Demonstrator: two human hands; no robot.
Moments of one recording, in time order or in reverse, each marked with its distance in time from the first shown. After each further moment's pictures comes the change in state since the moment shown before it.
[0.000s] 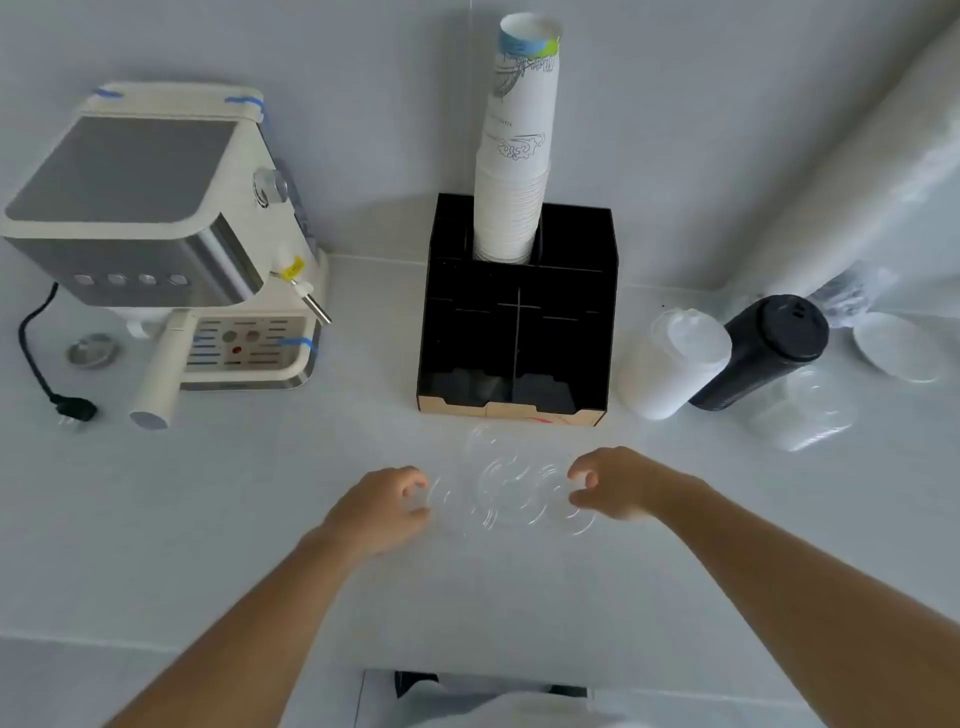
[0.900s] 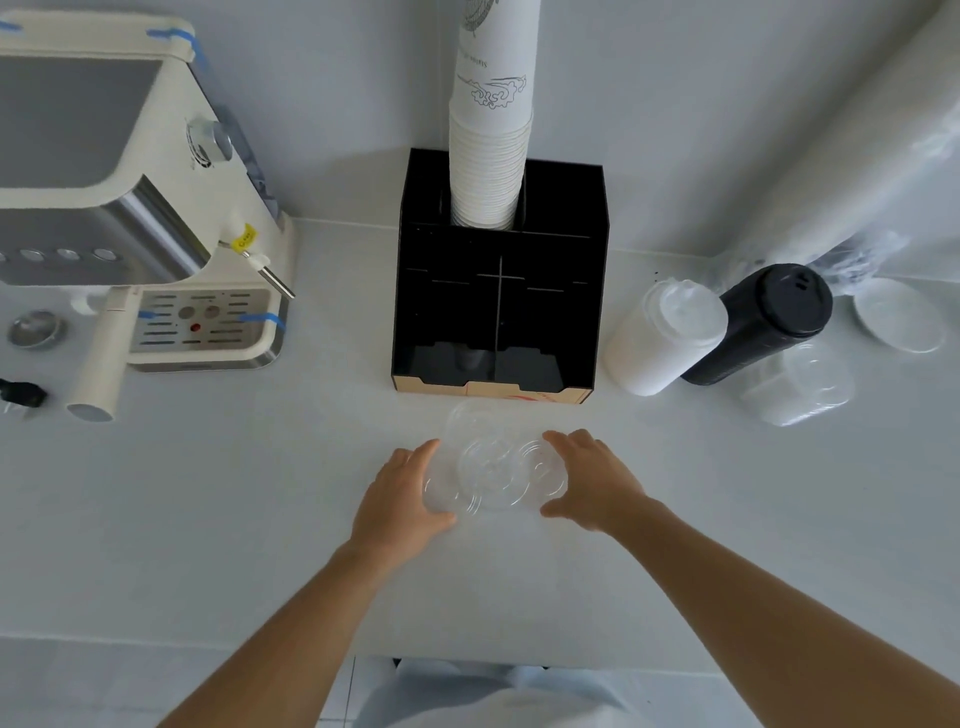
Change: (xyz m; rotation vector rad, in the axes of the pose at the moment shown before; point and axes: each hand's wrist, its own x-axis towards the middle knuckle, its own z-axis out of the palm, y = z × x) left_hand 0.012 0.025 0.050 -0.063 0.147 0.054; right_hand 0.018 0.005 0.044 0.040 0.213 -0.029
